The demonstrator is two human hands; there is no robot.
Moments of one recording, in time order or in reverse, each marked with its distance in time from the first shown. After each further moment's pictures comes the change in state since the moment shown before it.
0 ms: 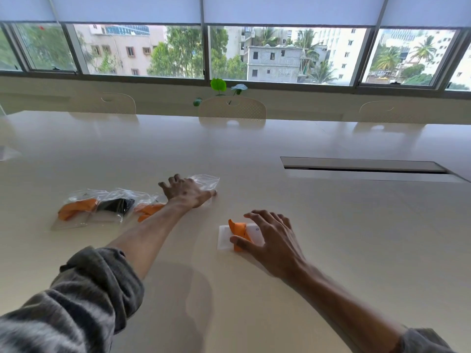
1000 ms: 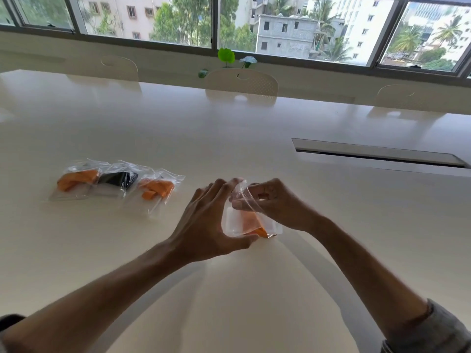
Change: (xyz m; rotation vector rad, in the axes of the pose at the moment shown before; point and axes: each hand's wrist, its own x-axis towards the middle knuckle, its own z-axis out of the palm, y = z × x) left_hand -0.155 -0.025 -0.019 -0.610 0.294 0.820; right_hand 0.049 -0.021 -0.031 0.834 -0.383 -0.010
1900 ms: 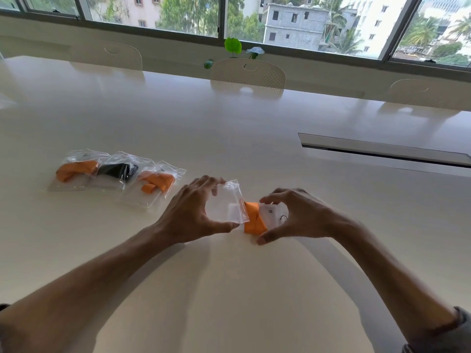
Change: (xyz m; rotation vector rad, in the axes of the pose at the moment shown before) left_hand 0.005 -0.042 0.000 0.010 -0.127 -0.179; right_hand -0.016 0.029 -0.037 -0.785 -0.174 0.193
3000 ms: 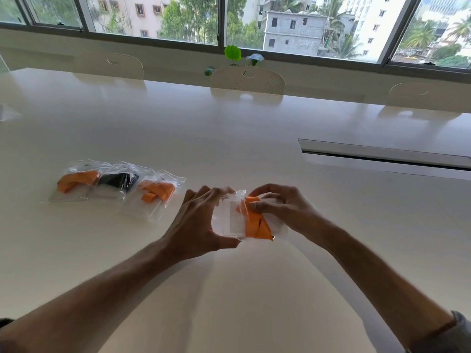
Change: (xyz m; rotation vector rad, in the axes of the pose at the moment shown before) left_hand -0.004 0.013 0.009 0.006 0.085 0.079; right_hand 0.017 -0.022 0.007 0.907 0.200 0.085
